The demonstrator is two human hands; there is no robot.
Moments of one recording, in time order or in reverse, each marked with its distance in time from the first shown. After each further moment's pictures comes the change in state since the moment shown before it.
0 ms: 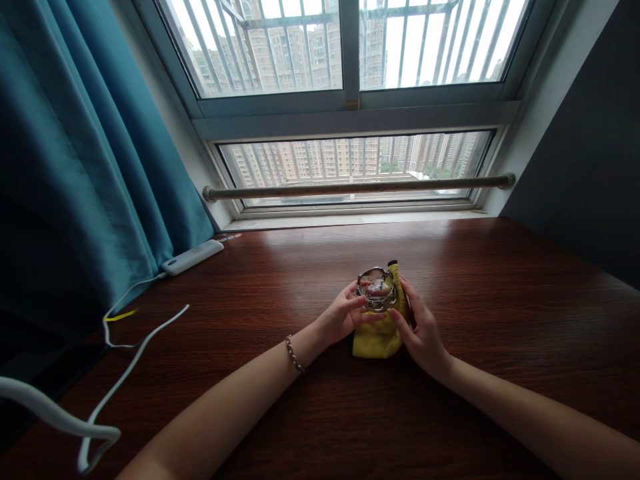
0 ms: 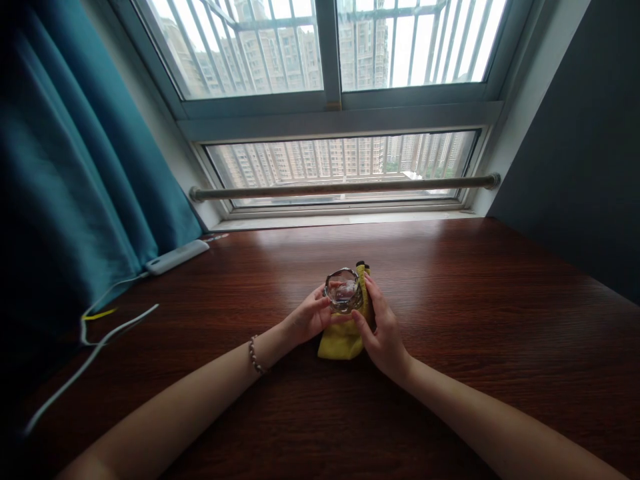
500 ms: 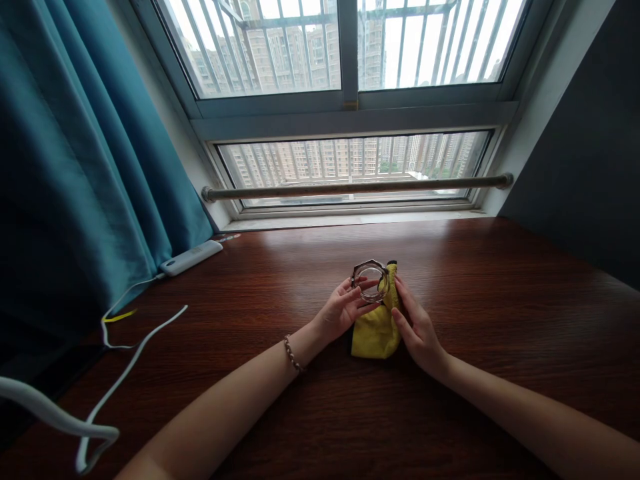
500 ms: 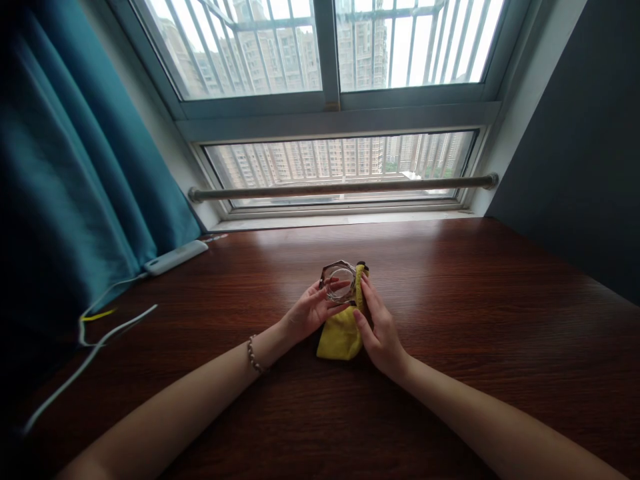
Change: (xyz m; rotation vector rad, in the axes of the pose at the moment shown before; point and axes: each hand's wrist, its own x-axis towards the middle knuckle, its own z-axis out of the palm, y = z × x) left_hand 0.002 0.003 0.000 -0.045 0.062 0.076; right_hand -0.002 0.007 0.001 0.068 -0.072 0.022
